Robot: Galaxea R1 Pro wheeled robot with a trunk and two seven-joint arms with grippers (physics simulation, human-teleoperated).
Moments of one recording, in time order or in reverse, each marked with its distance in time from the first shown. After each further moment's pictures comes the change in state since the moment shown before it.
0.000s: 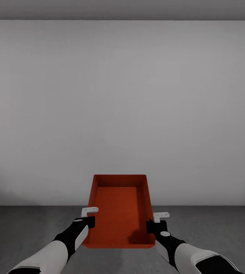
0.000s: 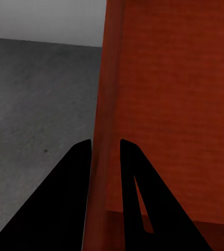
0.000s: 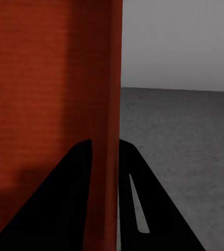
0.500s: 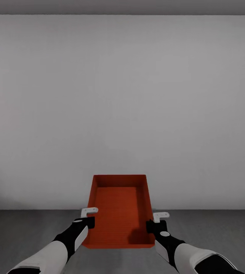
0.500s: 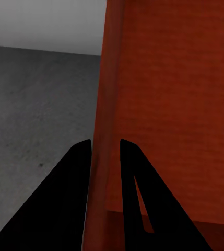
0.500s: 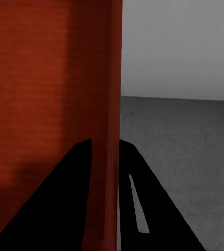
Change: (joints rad) left arm 0.000 0.002 -0.004 0.010 0.011 -0.012 -0.002; right arm 0.000 0.002 0.103 0.001 -0.097 -0.001 -0.001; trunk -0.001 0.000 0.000
